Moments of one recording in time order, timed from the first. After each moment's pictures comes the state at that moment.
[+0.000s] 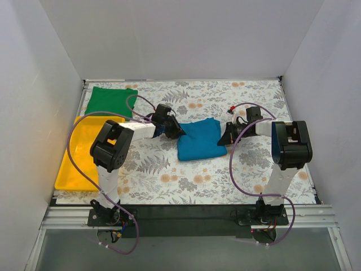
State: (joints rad) left arm -0.51 2.02 1.19 -0.01 0.22 -0.95; right arm 0.07 1.89 1.00 -0.27 -0.93 -0.14
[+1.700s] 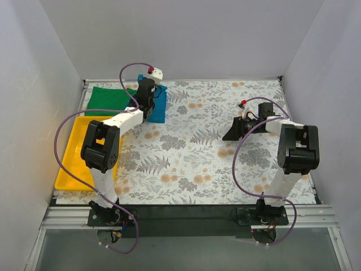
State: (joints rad) left arm -0.37 1.94 1.37 0.26 -0.52 0.36; right arm -0.04 1.82 1.05 -0.41 -1.05 -0.30
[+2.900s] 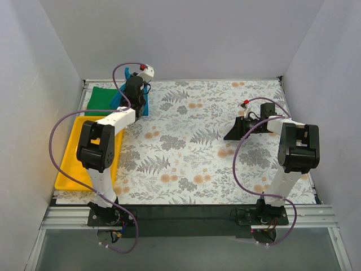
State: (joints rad) left arm -0.28 1.93 1.35 0.44 -0.54 0.61; right arm -0.06 1.84 1.06 -0.43 -1.09 -0.32
